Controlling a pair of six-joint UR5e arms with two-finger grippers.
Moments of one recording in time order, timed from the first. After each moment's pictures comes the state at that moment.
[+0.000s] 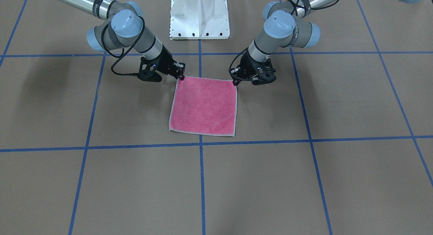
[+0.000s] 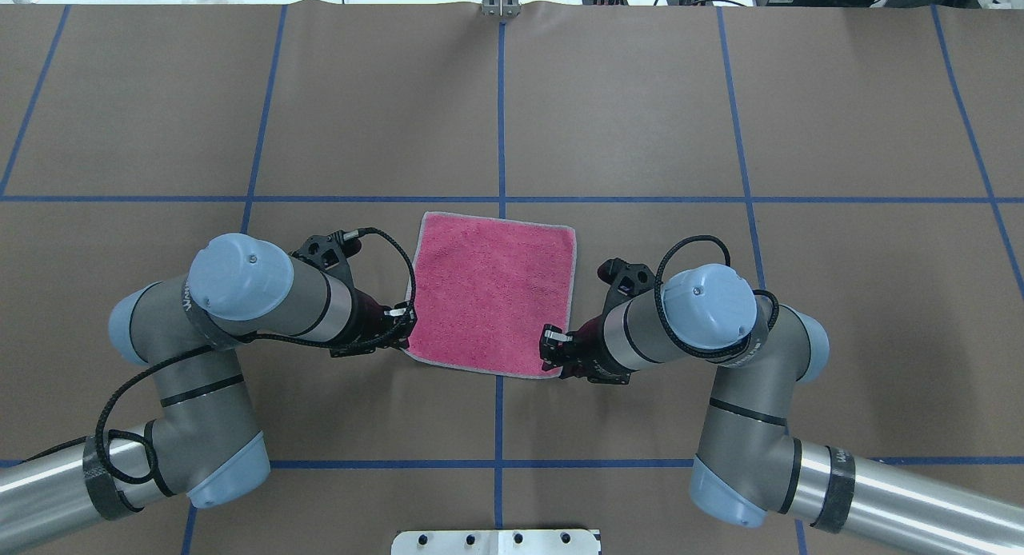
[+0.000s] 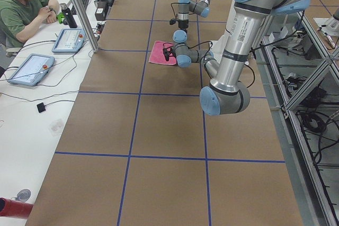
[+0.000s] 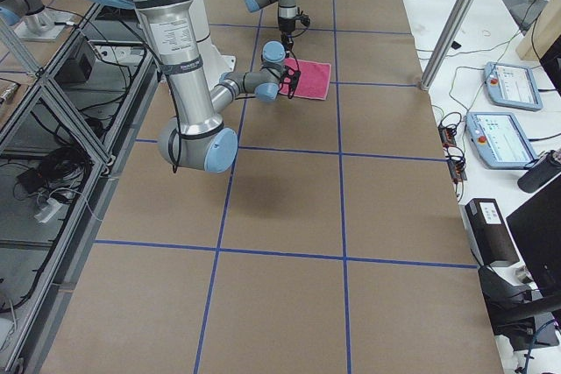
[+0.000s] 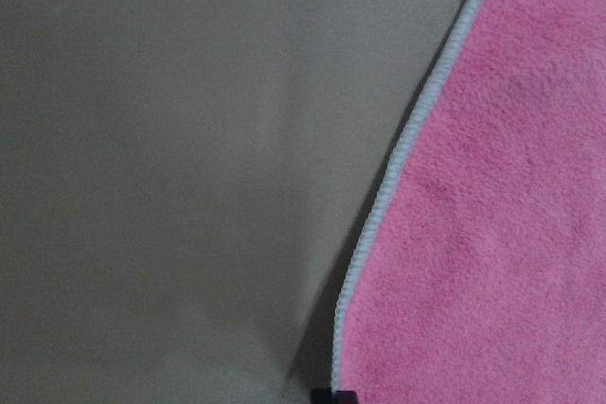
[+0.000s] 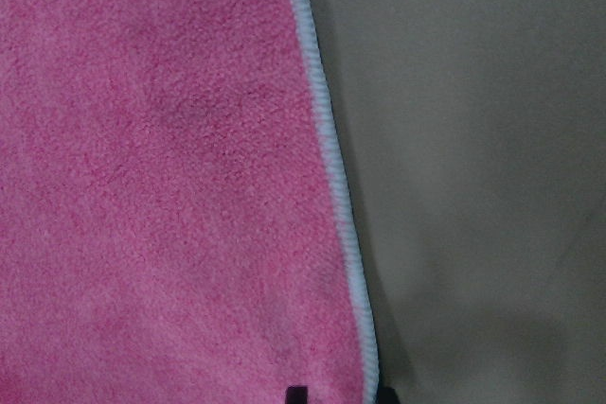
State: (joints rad) left arm -0.47 -1.98 -1.69 -2.13 -1.95 -1.67; right arm 0.40 -1.16 1.65 -0.91 1.95 1.76
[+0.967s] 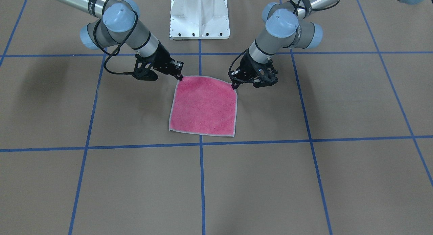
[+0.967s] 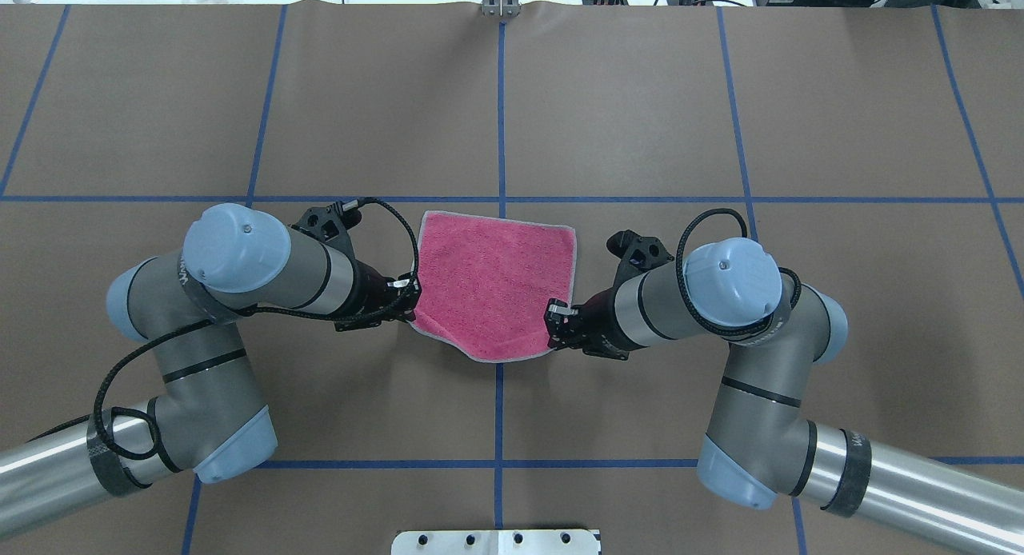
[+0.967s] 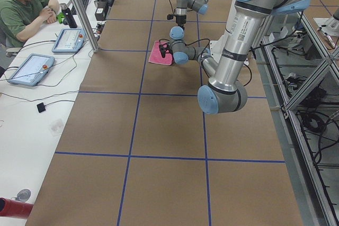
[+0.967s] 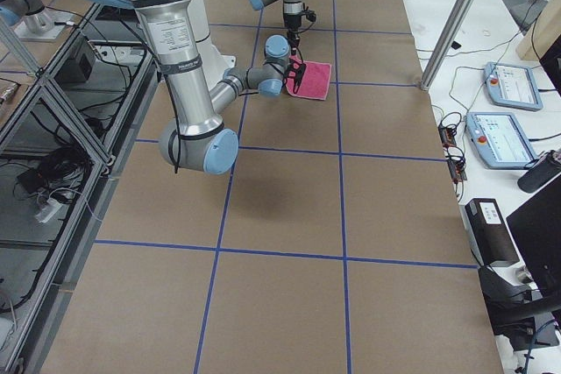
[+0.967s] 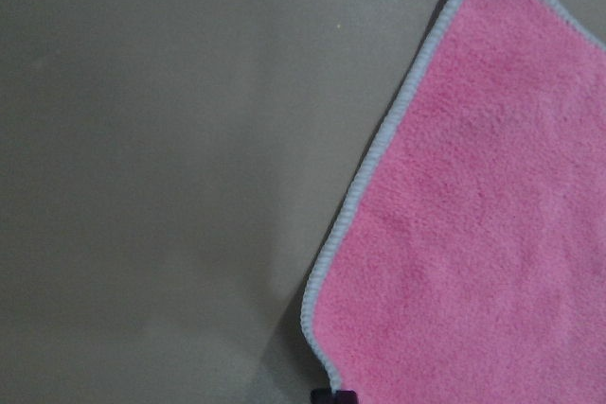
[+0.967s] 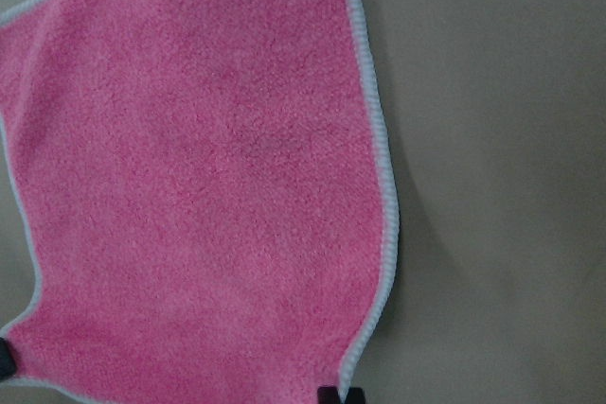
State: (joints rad) left arm -0.52 -2.02 -1.69 -2.12 -1.95 -1.67; right arm 0.46 -1.17 1.70 -0.90 1.95 1.76
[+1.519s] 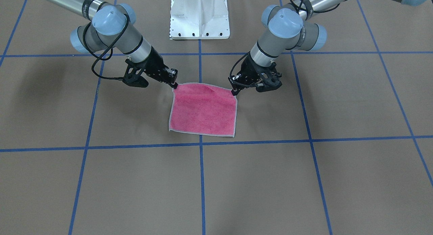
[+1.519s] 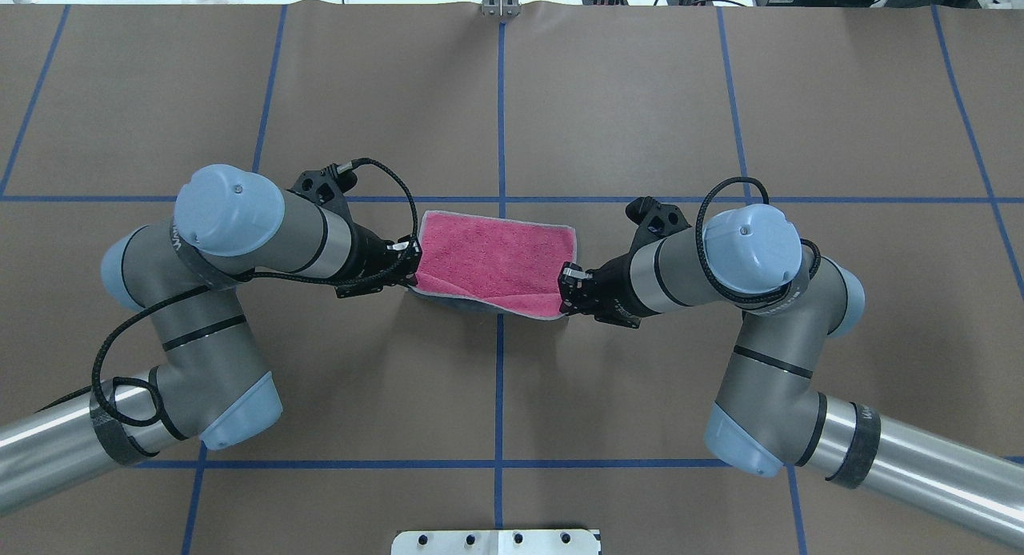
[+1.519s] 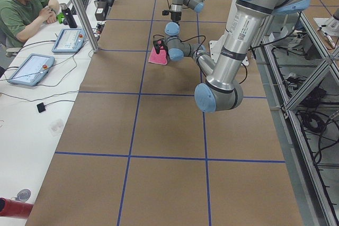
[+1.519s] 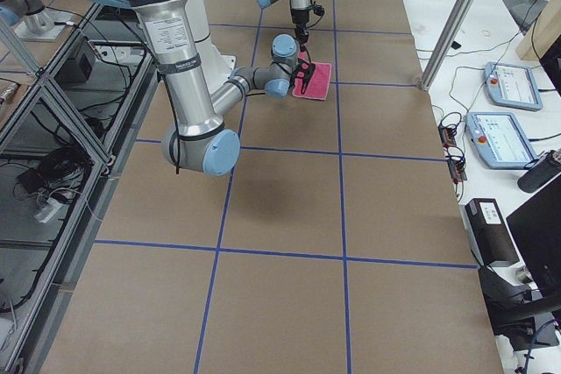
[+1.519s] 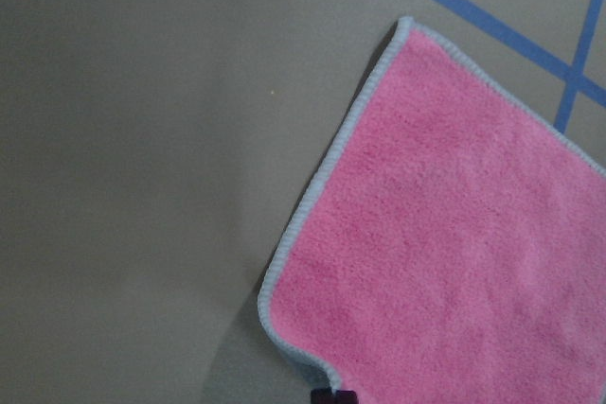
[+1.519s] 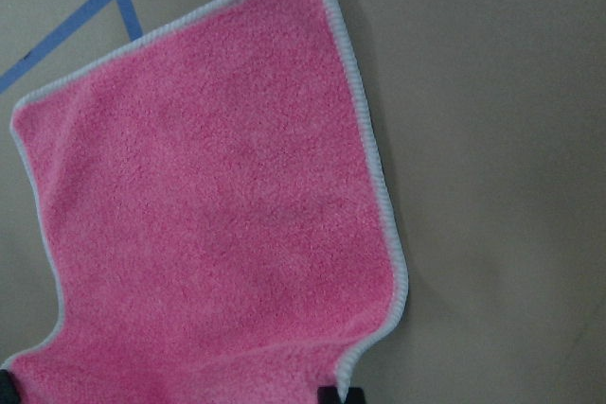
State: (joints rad) left arm -0.58 -2.05 -1.68 -2.12 -1.95 -1.68; right arm 0.52 -1.16 1.69 -0.90 1.94 1.78
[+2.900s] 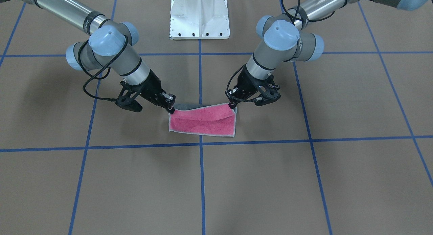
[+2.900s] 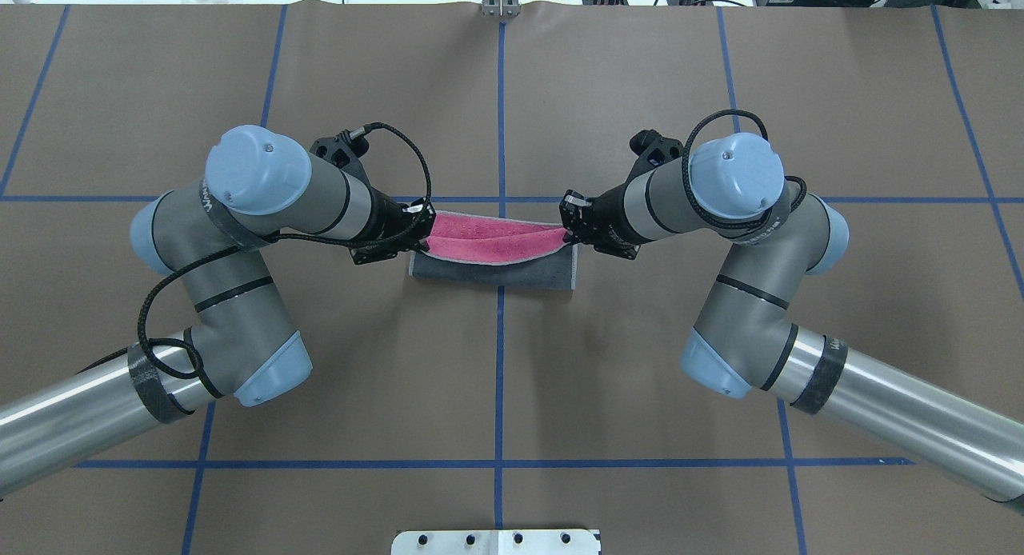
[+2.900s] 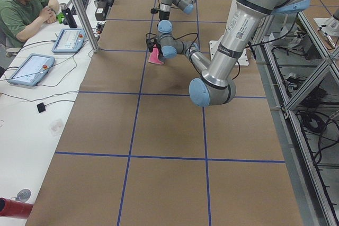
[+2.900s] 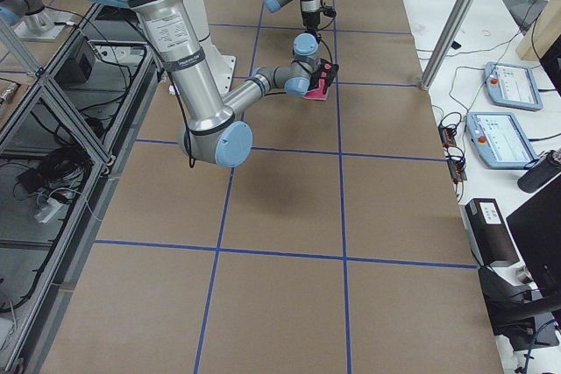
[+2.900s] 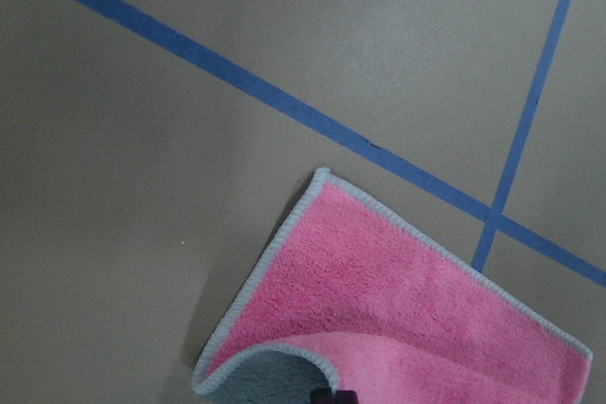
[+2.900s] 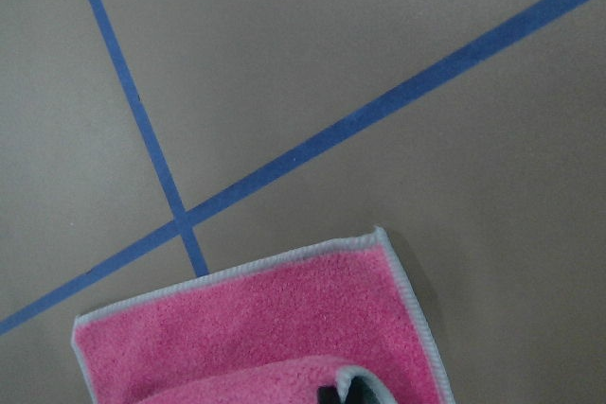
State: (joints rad) left arm -0.62 -2.14 -1.57 -2.12 -1.95 -1.71; right arm 0.63 -1.05 1.54 -0.90 1.93 1.77
